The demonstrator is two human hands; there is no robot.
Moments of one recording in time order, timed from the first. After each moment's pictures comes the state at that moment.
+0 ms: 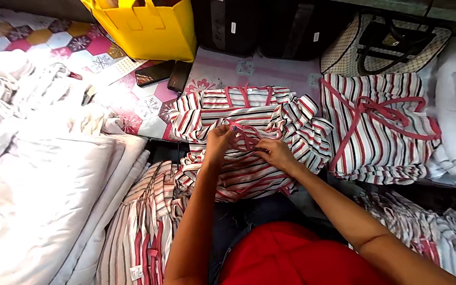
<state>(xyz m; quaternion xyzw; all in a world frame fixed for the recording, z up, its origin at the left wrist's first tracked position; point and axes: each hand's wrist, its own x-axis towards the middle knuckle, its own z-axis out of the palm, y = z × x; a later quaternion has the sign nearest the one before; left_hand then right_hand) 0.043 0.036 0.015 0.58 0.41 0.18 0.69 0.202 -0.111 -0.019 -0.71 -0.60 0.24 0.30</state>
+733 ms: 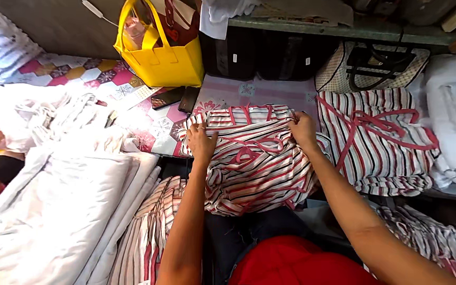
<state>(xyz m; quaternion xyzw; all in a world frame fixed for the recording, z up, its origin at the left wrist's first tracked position) 0.026 0.117 -0.011 0.82 0.48 0.20 0.23 0.284 -0.091 0.022 -0.87 -0.32 0.09 0.36</state>
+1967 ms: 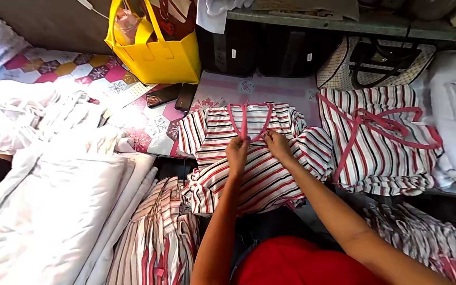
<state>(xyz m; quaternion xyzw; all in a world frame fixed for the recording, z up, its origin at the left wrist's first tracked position) 0.097 0.025 -0.039 0.68 0.41 0.31 0.53 0.235 -0.057 -0.021 -0.83 -0.38 0.25 0.34</state>
